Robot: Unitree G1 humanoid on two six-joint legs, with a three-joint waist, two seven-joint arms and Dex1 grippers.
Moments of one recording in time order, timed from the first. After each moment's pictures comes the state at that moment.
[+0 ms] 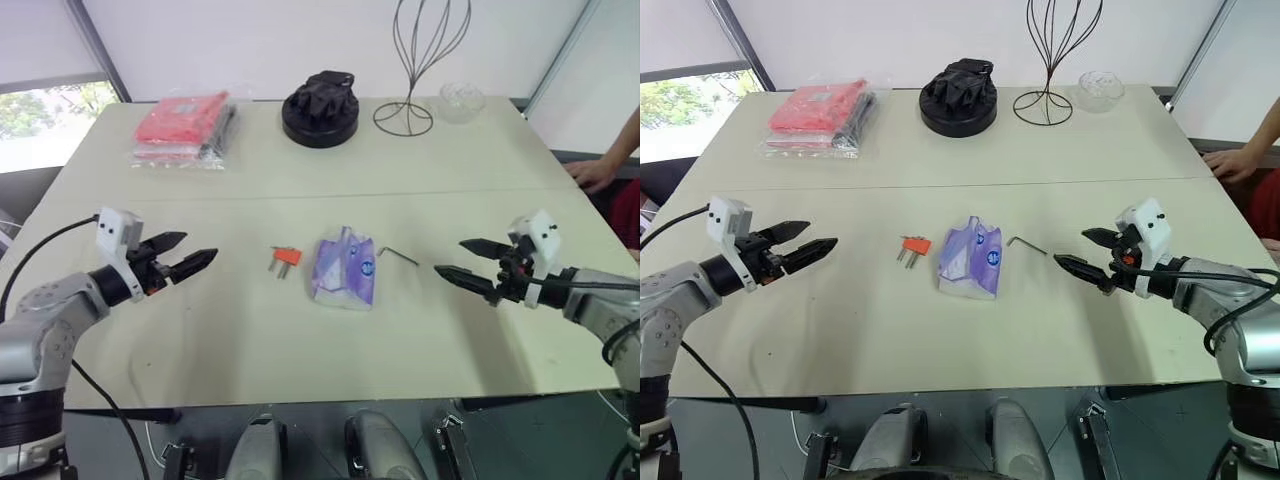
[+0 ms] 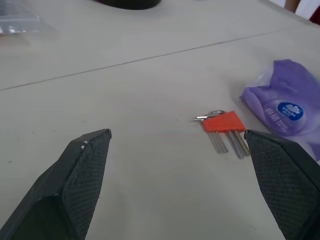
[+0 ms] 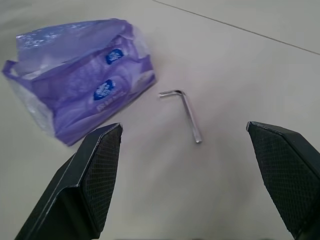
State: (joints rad) left arm -0.19 0.73 0.35 -0.14 -0.65 0.68 -0.79; right arm -0.18 -0.85 -0.28 -0.27 0.56 0.73 0.86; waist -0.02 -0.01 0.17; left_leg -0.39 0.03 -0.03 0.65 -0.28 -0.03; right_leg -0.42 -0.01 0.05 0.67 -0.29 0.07
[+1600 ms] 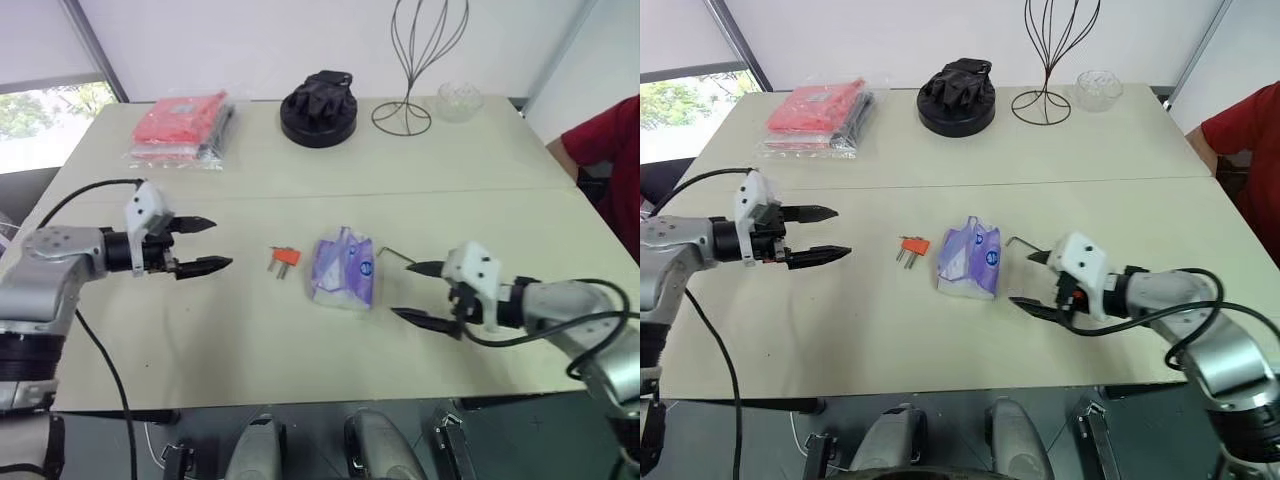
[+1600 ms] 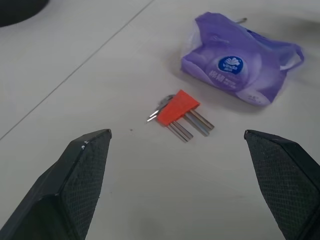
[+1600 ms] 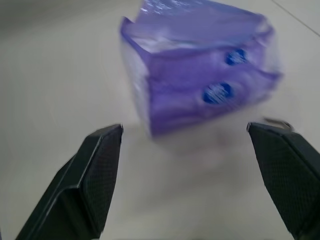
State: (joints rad) left arm -0.47 0.88 0.05 0.11 -0.42 0.40 -1.22; right arm -0.16 -0.82 0.04 -0.53 0.40 0.60 0.82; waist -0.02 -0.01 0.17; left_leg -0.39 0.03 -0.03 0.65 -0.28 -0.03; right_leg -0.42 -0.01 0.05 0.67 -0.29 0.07
